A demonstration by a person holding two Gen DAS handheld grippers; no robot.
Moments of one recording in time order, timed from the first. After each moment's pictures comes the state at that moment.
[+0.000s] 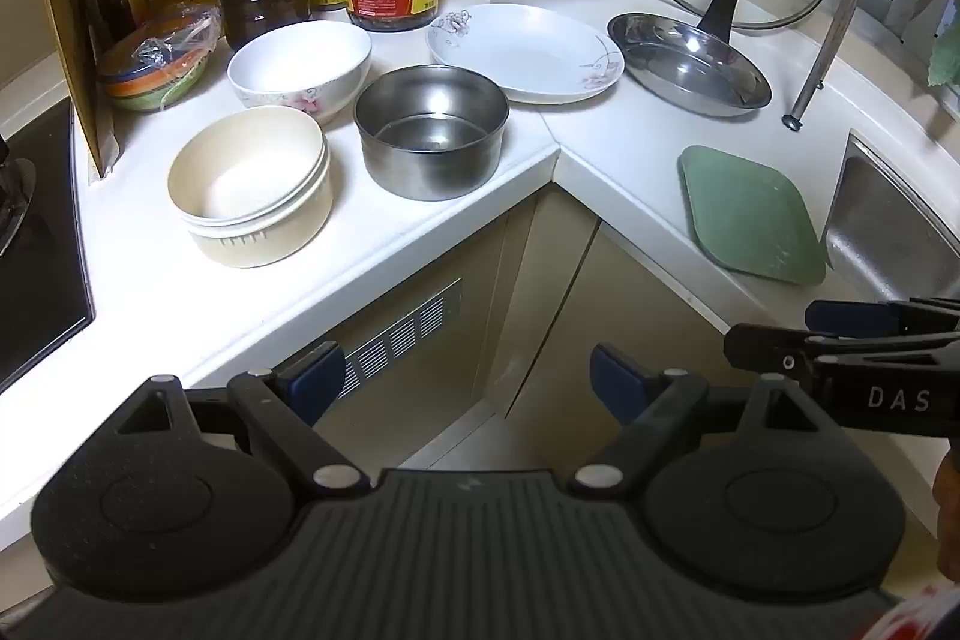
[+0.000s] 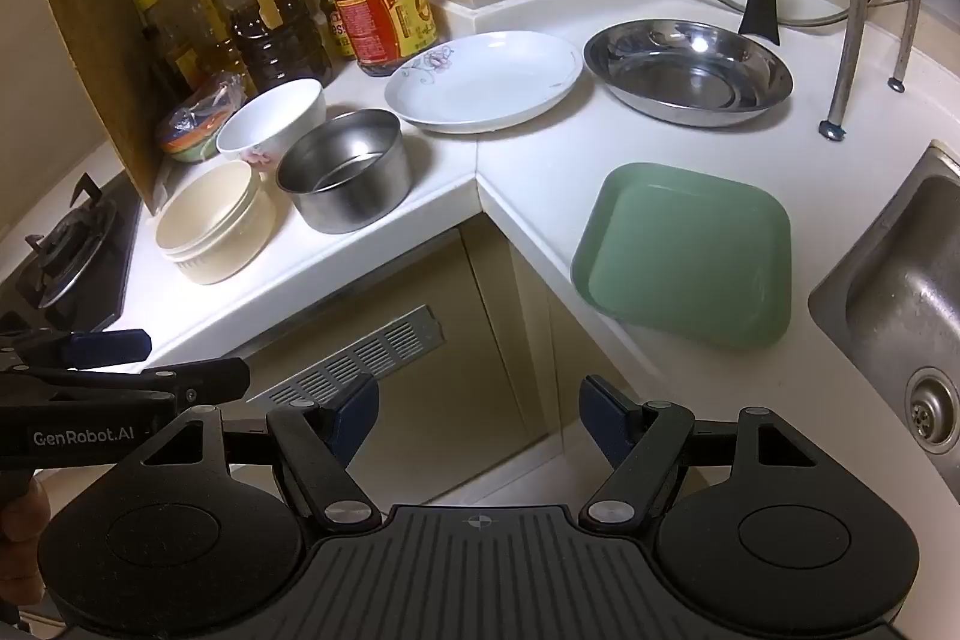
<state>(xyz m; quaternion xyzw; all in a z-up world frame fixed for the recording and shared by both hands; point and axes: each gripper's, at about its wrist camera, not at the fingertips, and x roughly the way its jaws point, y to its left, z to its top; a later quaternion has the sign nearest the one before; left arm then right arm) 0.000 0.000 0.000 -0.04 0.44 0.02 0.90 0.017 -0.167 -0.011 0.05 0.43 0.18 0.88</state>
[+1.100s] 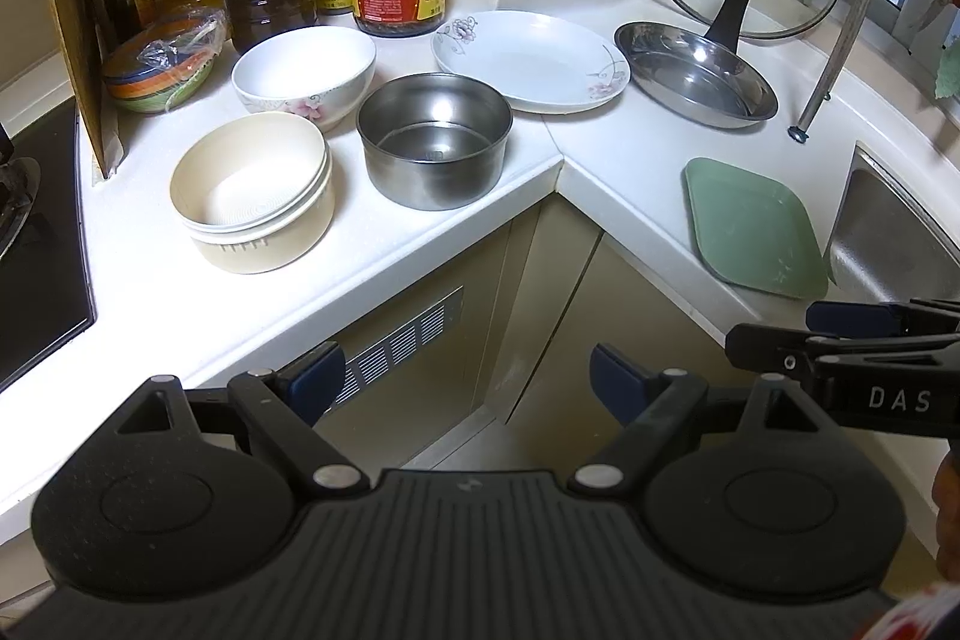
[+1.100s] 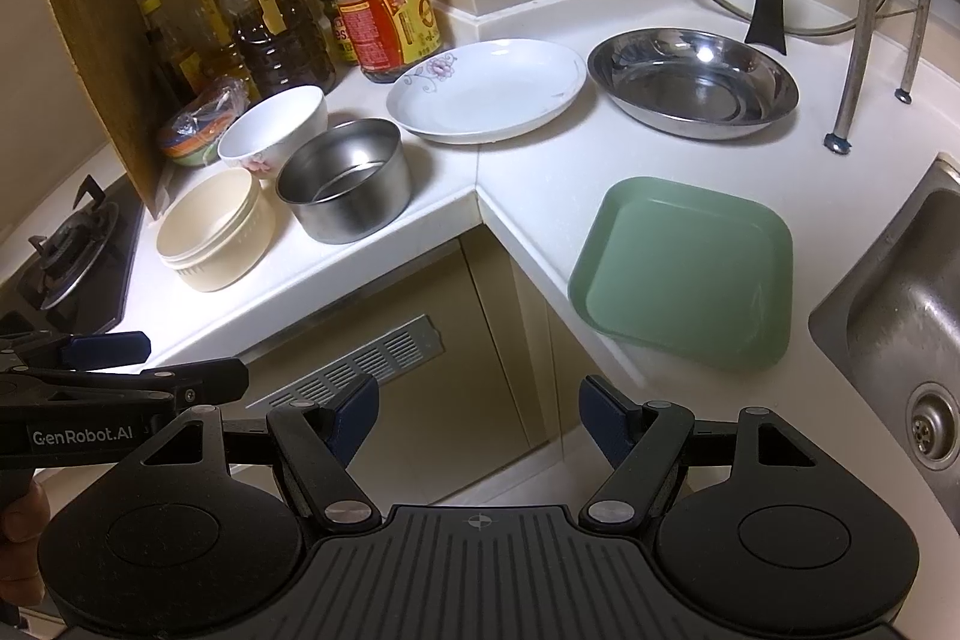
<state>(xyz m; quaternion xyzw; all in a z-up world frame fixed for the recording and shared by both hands) -0.001 0.000 0.000 -0.04 0.44 0.02 0.90 0.021 -0.169 -0.008 0.05 0.43 0.18 0.88</state>
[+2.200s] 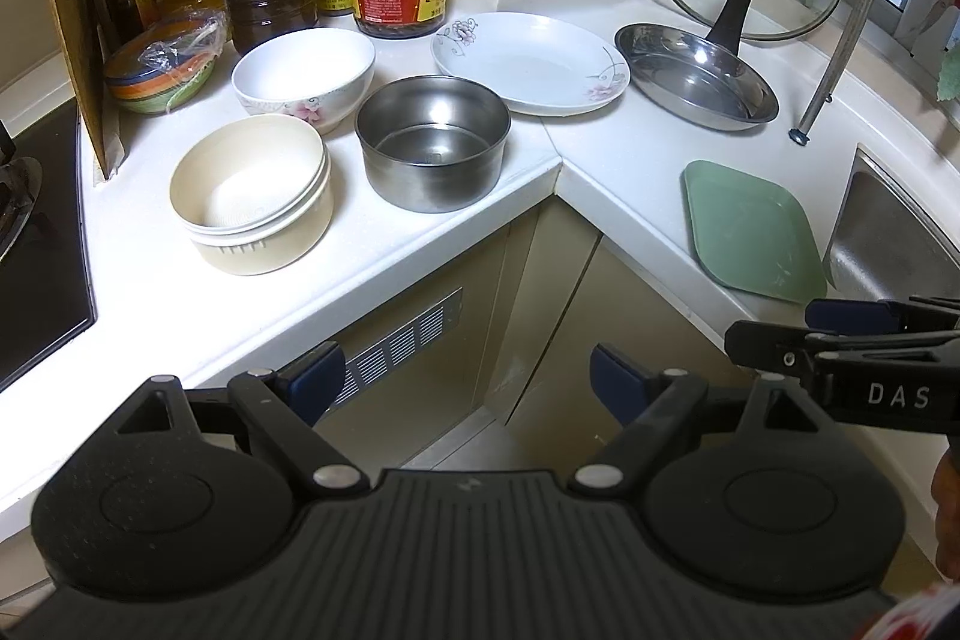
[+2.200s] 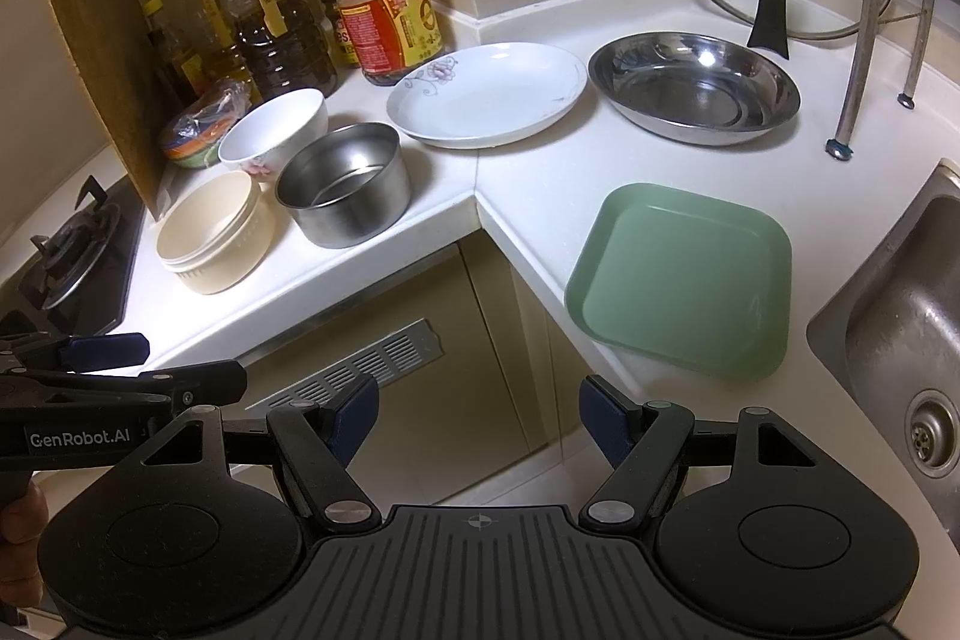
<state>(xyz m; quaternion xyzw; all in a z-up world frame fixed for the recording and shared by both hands) 0.006 0.008 0.006 -0.04 0.44 0.02 0.90 0.023 -0.169 -0.008 0.05 0.43 0.18 0.88</state>
